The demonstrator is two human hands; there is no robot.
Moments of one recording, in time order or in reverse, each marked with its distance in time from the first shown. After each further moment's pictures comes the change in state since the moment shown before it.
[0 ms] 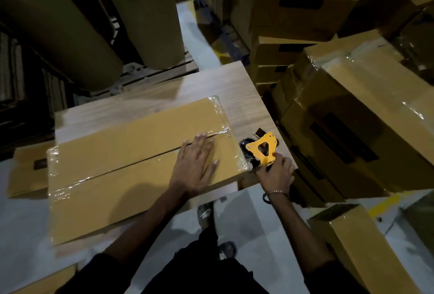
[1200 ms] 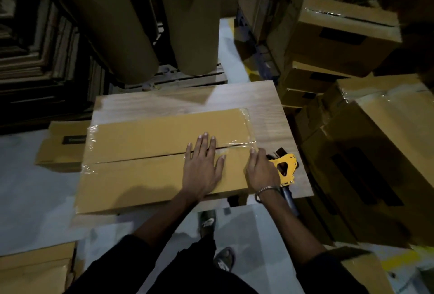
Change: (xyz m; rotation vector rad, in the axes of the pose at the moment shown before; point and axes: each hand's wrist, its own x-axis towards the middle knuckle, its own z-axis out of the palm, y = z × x) left_hand -0.001 -0.004 -0.008 0.062 0.015 -0.424; right_hand -0.012 -0.104 -0.007 -0.024 -0.094 -0.381
